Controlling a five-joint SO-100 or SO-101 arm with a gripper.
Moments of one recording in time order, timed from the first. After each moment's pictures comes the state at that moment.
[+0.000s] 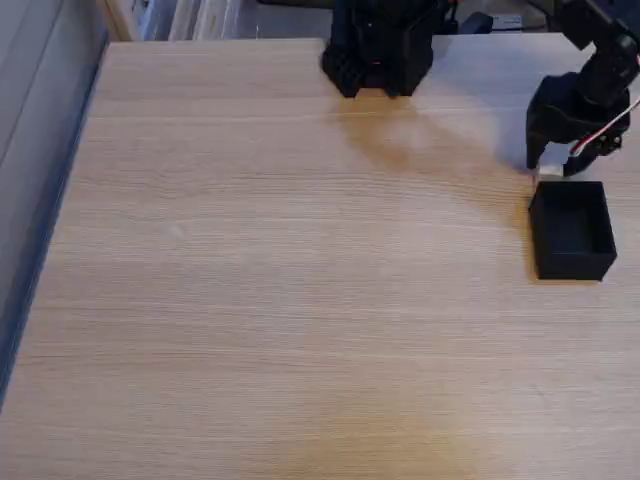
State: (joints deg) arm -46.4 79.5 94.5 75.8 -29.5
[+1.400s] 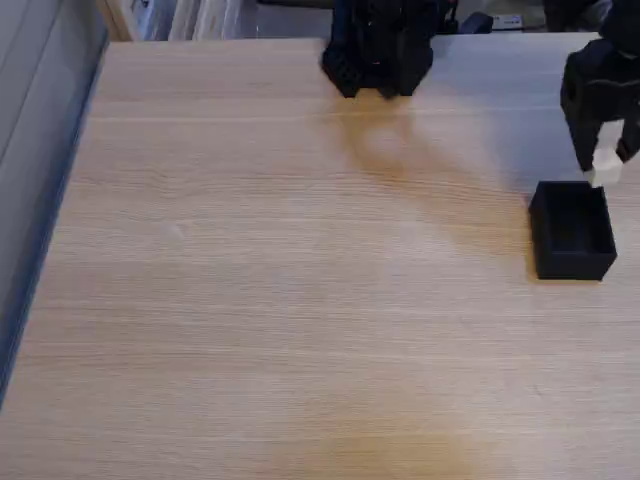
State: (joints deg) arm -39.7 78.6 63.7 89.4 -56.7
